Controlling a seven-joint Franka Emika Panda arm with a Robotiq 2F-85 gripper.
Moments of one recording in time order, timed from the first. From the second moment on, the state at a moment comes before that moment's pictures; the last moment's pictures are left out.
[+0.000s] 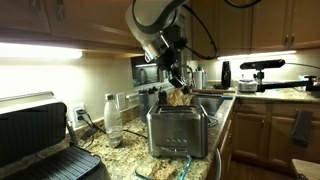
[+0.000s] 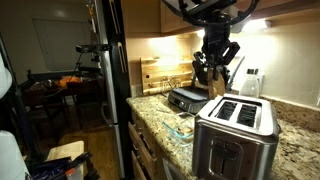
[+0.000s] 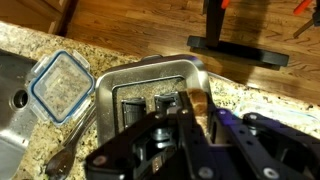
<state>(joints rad) 0.00 0.22 -0.01 -1.65 -0.34 1.48 -0.20</state>
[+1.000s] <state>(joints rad) 0.00 0.25 -0.02 -1.63 -0.38 1.48 -0.20</state>
